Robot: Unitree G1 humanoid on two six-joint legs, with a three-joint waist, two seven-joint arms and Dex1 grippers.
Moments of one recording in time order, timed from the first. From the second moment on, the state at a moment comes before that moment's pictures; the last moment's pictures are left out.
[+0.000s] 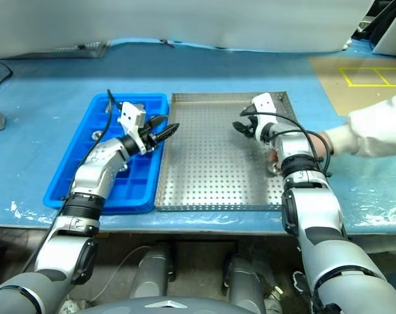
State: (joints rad) left arm -0.65 0.27 0.04 0.37 -0.29 0.19 -0.70; right arm -0.98 -0.37 -0.09 0.94 0.01 0.22 0.72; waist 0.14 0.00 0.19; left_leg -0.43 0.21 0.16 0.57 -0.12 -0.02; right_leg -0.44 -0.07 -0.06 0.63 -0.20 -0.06
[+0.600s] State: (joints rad) left arm -0.70 0.24 0.02 0.47 -0.28 0.16 -0.76; right arm -0.55 -0.66 0.07 0.15 0.09 0.47 1.06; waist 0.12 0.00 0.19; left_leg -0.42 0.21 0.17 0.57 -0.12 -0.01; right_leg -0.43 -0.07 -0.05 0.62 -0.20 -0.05
